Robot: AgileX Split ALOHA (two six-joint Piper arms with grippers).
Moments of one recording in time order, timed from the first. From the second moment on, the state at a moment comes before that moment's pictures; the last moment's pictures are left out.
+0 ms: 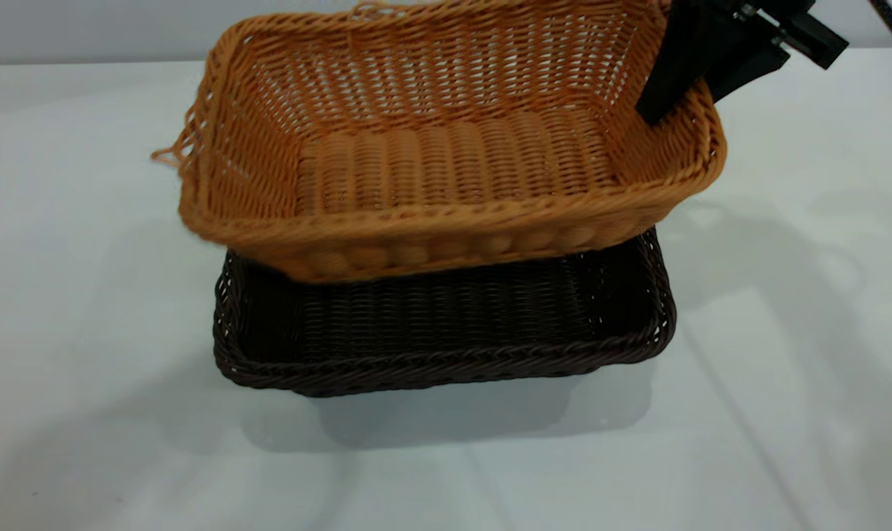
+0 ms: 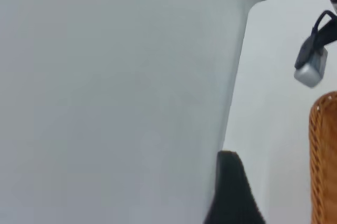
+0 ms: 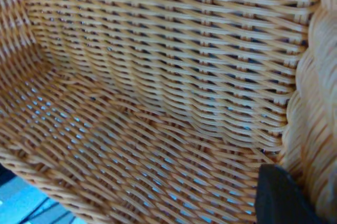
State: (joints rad) left arm -0.48 1.37 -1.35 -0.64 0.46 1.49; right arm 0.17 2.08 -1.40 0.68 1.12 -0.39
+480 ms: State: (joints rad) left arm -0.48 1.37 -1.35 -0.64 0.48 1.45; right arm 0.19 2.08 -1.24 0.70 0.91 -0.35
